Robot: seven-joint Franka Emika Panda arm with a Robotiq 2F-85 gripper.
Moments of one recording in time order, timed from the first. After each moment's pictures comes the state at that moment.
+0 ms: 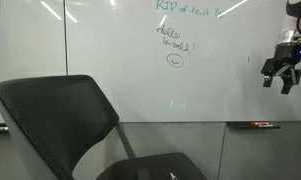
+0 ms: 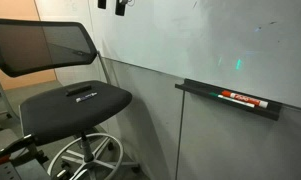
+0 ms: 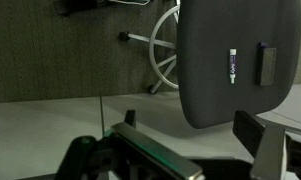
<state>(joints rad) -0.03 -0.36 -0.23 -2.20 0.16 1.78 -0.11</state>
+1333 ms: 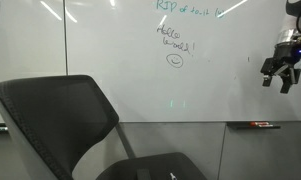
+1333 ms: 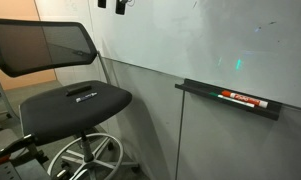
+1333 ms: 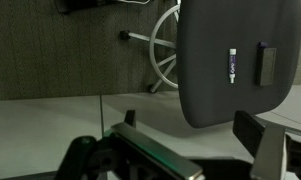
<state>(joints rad) -0.04 -0.36 -0.21 -2.20 0.16 1.78 -0.11</state>
